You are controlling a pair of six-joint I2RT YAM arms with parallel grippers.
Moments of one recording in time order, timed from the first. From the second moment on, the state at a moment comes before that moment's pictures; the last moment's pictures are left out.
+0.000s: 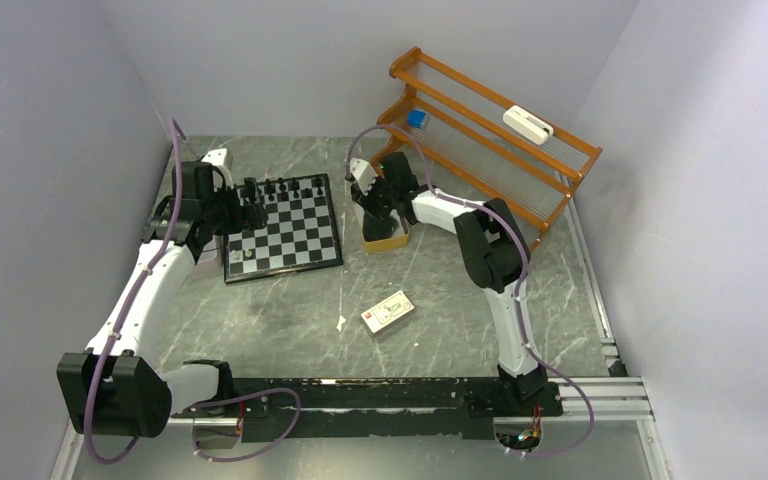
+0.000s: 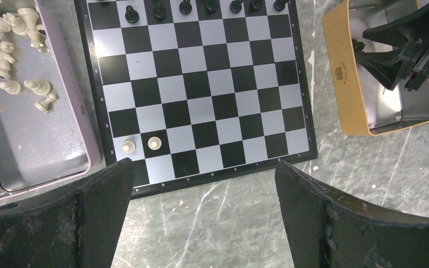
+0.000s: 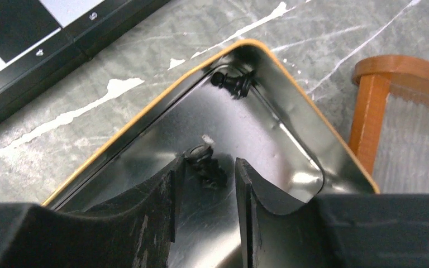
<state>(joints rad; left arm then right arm) -0.07 1.18 1.02 -0.52 0.06 -0.22 0.52 2.25 1.57 -0.03 -0.28 -0.54</state>
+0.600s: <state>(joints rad) -0.07 1.18 1.02 -0.52 0.07 -0.22 0.52 2.29 1.63 -0.04 -0.32 -0.52</state>
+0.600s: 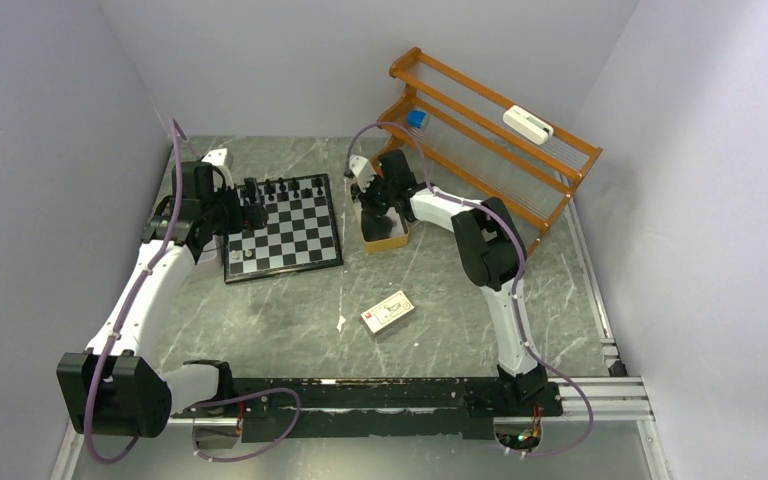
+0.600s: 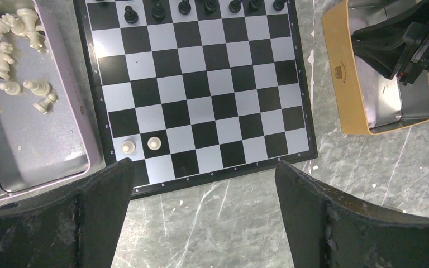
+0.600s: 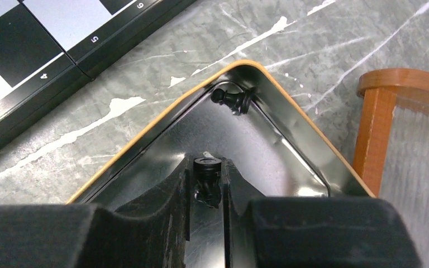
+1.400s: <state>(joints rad) -0.07 1.19 1.08 -0.38 0.33 -0.39 0.52 1.91 1.47 0.04 -0.35 0.37</state>
